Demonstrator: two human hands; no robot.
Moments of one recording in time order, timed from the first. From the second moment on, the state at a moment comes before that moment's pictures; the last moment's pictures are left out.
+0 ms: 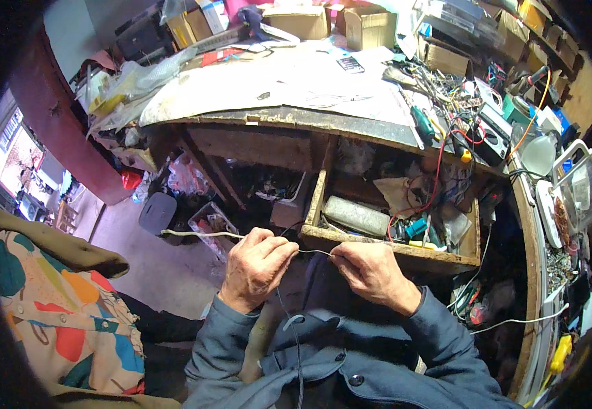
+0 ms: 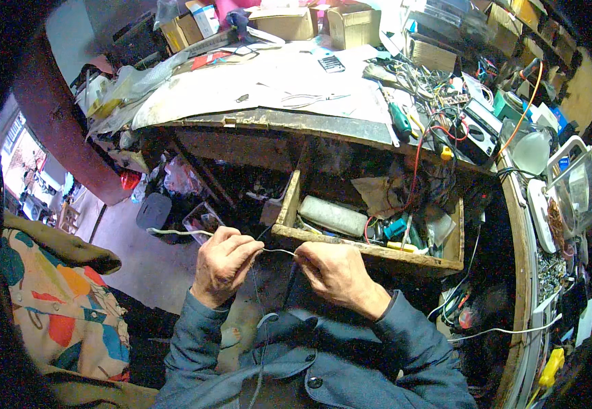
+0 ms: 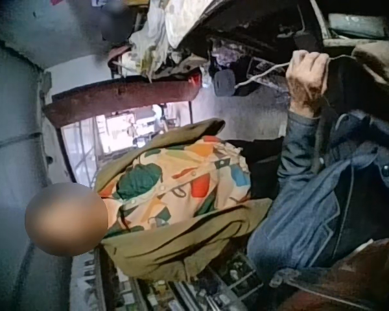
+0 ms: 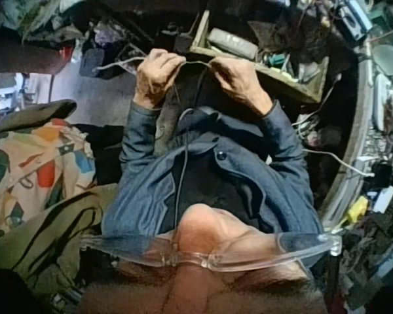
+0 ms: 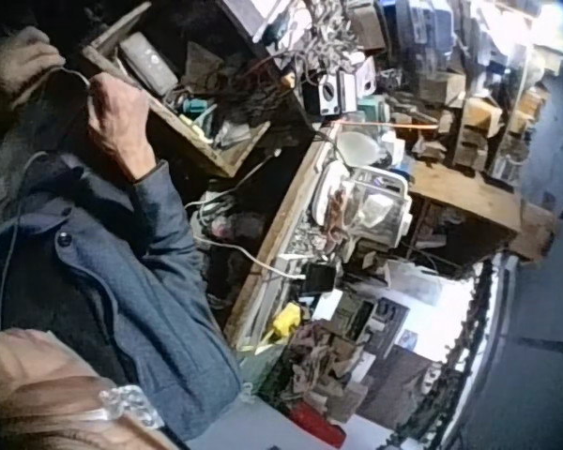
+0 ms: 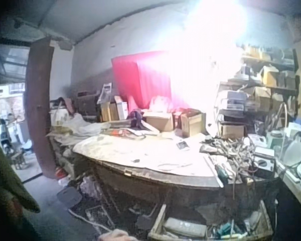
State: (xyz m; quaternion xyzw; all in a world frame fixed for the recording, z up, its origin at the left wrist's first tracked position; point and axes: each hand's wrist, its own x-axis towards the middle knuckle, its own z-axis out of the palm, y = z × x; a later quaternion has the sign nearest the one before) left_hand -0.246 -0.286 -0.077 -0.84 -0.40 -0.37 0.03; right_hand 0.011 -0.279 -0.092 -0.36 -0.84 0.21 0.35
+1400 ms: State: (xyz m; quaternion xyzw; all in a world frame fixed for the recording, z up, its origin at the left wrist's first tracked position) left_hand -0.272 -0.318 -0.129 -0.75 -0.51 -0.27 -0.32; right_hand 0.001 -0.286 -0.094 -0.21 -0.96 -0.03 0.16
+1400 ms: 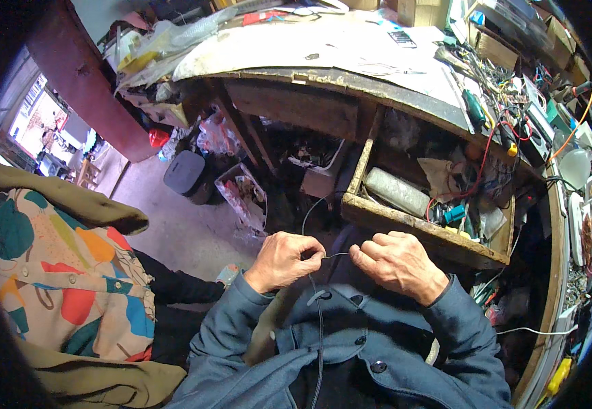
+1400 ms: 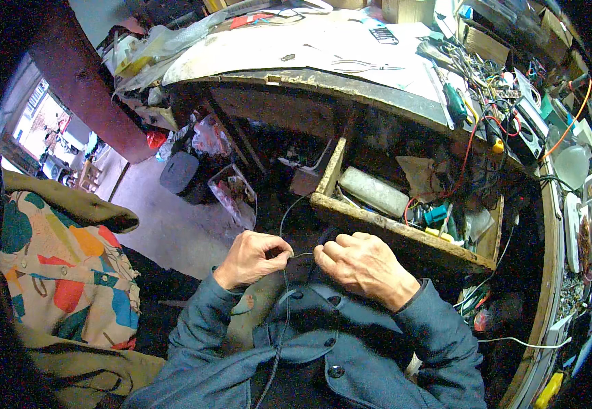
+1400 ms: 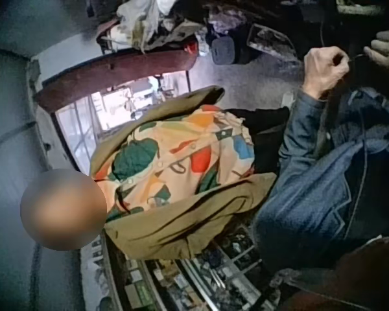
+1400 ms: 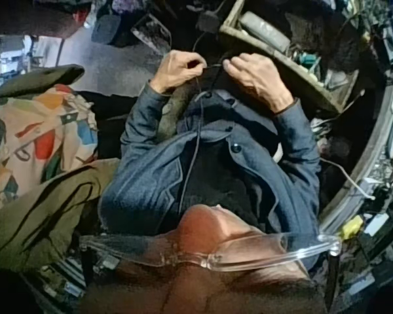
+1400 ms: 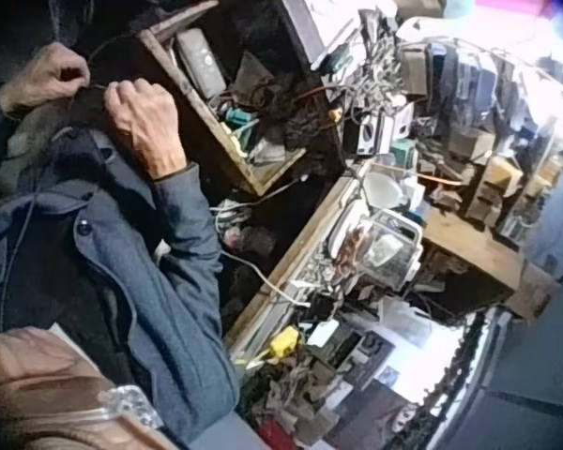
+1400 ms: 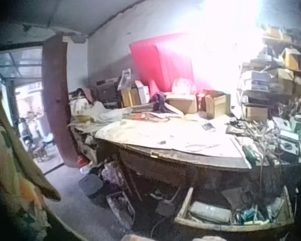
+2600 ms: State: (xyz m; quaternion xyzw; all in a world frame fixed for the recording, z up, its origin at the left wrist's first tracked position) left_hand -0.276 -0.319 -0.117 -0.78 -0.45 -0.18 -0.40; right_hand -0.031 -0.282 -0.104 -0.22 -0.97 0.13 0.00
